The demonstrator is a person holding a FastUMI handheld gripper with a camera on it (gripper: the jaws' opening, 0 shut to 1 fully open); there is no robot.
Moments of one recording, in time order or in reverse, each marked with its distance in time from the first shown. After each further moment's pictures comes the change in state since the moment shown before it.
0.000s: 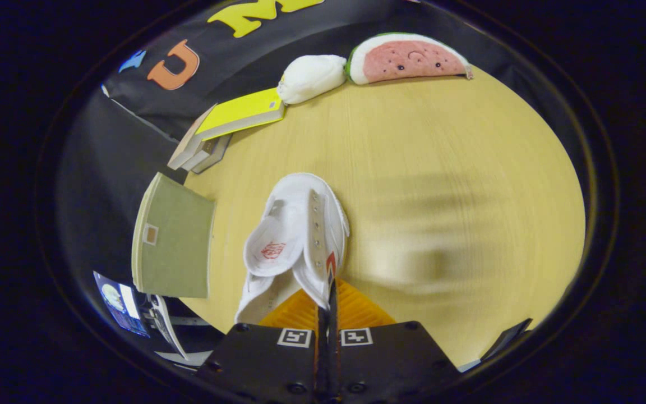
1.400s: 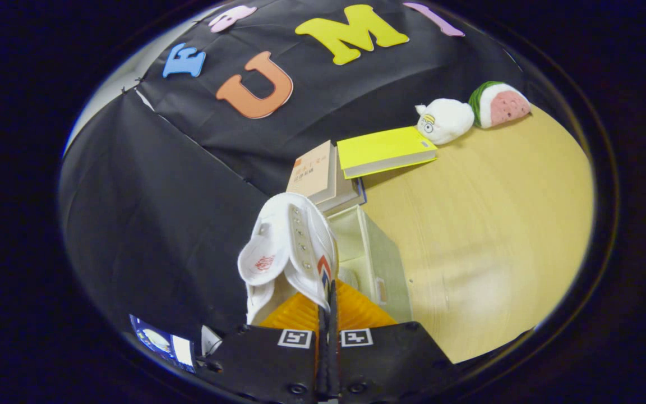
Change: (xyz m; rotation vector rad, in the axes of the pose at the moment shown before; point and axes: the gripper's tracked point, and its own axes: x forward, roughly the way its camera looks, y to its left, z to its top) arm 0.024 0.372 -0.002 0.023 -0.283 0.155
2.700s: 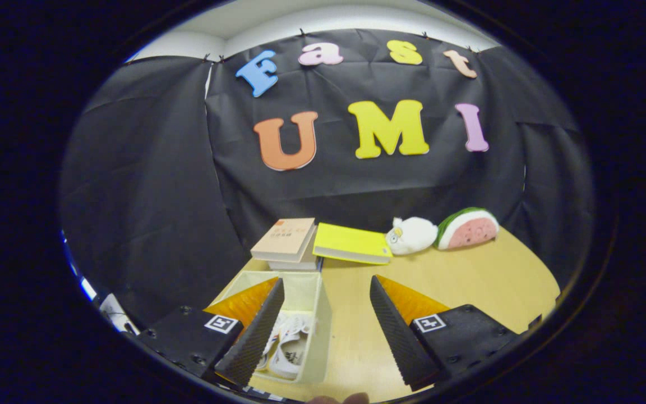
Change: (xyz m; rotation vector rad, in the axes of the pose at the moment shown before) arm -0.116 -0.030 0.049 -0.462 -0.582 -0.256
